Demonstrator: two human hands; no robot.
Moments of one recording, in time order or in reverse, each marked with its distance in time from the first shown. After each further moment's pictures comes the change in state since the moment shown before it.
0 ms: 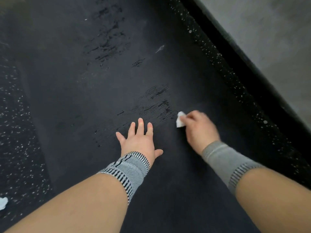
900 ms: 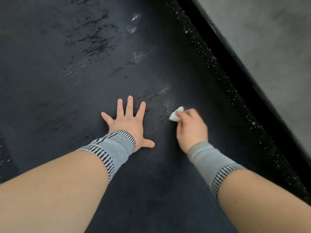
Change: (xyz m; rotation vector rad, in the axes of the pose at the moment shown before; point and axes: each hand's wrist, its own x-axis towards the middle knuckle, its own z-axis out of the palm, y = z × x) left_hand 0.053 -0.042 -0.029 0.028 0.045 0.141; right_hand 0.021 -0.046 0.011 0.006 0.127 0.334
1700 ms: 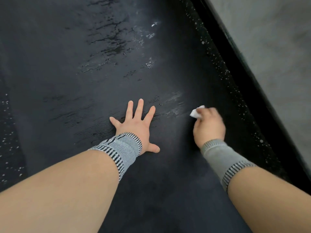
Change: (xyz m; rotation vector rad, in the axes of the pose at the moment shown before) left_hand -0.001 -0.002 0.002 -0.090 -0.042 0.022; right_hand 0.038 0.019 -0.008 -0.140 0.044 0.081
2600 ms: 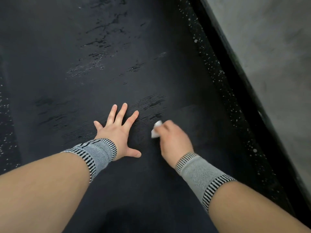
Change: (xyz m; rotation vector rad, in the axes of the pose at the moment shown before) left_hand -0.001 0.003 -0.001 0.028 -0.018 -0.107; right_hand -0.016 -0.003 0.003 0.189 -0.349 -0.505
